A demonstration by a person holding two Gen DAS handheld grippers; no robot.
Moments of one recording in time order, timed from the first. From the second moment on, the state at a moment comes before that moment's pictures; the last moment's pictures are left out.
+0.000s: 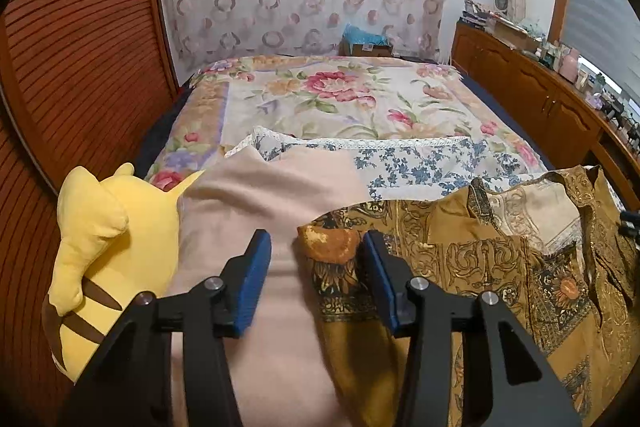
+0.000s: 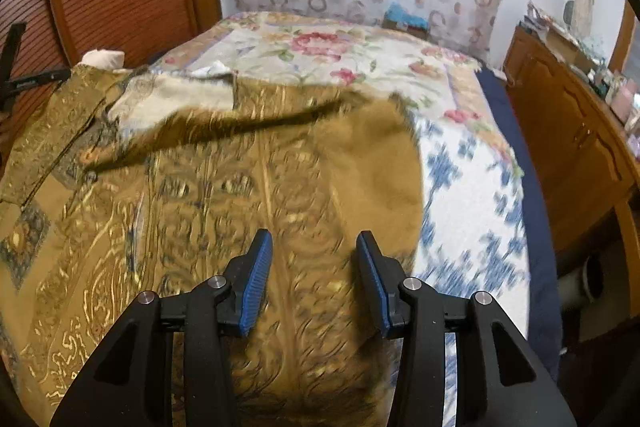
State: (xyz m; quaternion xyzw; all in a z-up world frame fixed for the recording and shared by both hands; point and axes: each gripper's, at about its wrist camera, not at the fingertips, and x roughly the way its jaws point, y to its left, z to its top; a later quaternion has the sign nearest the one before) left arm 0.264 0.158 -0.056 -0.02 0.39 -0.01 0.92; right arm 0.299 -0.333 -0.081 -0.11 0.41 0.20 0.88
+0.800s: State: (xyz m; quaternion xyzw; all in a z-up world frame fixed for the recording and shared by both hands) left arm 0.259 0.153 -0.055 -0.05 0.39 -0.06 0.92; right arm 0.393 -0.364 -0.090 -0.07 0.44 0.21 0.87
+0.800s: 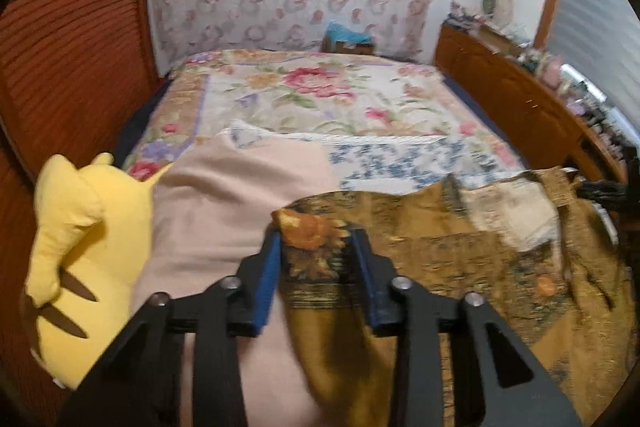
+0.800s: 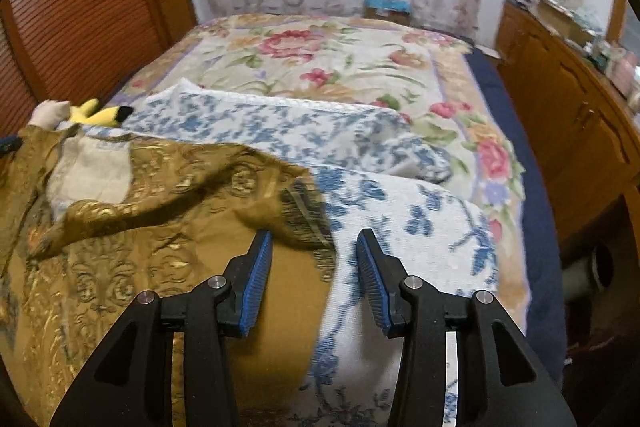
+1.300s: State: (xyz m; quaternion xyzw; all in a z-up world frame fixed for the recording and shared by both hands) left arm 0.234 0.130 -0.027 -0.03 0.35 -0.08 0.93; right arm 0.366 -0.348 -0.061 -0.07 0.39 0.24 0.89
